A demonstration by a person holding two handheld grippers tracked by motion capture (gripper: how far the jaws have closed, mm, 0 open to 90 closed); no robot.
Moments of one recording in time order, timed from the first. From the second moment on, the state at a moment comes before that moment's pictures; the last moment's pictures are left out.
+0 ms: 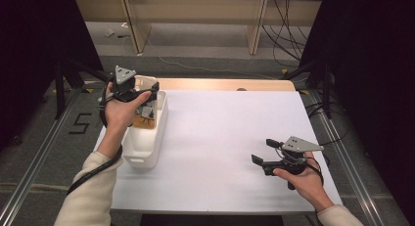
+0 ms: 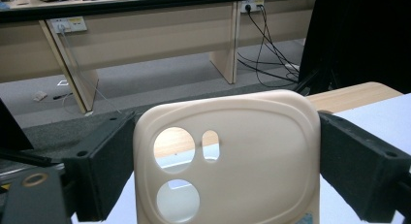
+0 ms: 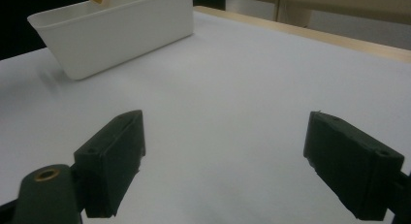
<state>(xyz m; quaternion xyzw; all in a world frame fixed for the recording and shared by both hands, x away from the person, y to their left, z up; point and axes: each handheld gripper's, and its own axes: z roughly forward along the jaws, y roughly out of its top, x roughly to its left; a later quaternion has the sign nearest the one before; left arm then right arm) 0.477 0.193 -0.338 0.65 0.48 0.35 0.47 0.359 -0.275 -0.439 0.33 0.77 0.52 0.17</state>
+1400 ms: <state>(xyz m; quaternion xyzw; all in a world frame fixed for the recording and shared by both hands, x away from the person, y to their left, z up) 0.485 0.195 -0.354 0.66 0.48 0.35 0.46 0.358 -0.275 -0.439 0.33 0.77 0.52 0.17</state>
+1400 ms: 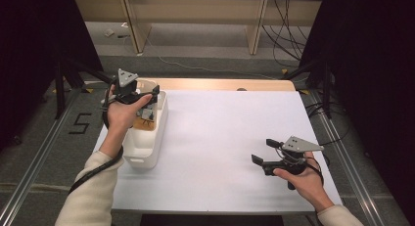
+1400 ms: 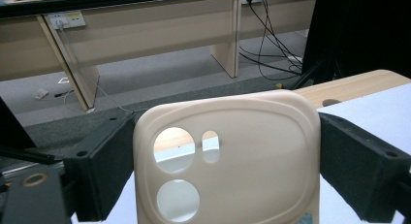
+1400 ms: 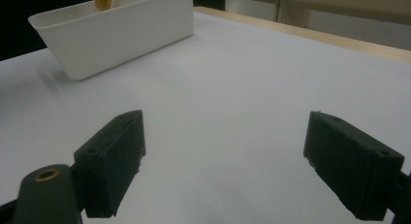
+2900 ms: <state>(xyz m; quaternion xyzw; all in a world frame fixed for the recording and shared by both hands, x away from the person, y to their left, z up) 0.493 0.197 -0.368 0.66 0.49 0.34 0.46 0.359 -0.274 -0.440 0.33 0.77 0.52 0.17</state>
